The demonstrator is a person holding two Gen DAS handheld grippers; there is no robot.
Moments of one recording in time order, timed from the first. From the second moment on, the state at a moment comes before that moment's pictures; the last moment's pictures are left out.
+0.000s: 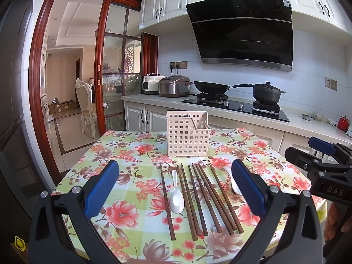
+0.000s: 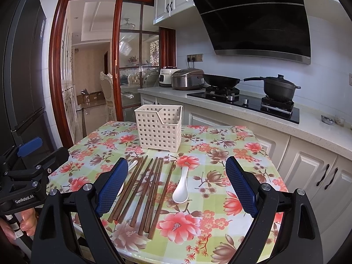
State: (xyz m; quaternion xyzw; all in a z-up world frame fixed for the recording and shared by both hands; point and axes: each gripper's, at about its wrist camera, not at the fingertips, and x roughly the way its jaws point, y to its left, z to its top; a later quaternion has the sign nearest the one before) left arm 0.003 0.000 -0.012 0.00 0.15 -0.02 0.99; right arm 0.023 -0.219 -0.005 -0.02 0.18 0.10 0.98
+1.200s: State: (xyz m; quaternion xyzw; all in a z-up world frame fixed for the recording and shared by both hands) left arm 0.003 0.005 -0.007 -0.03 0.16 -0.07 0.98; right arm 0.022 -0.224 -0.004 -0.01 0.18 0.11 0.98
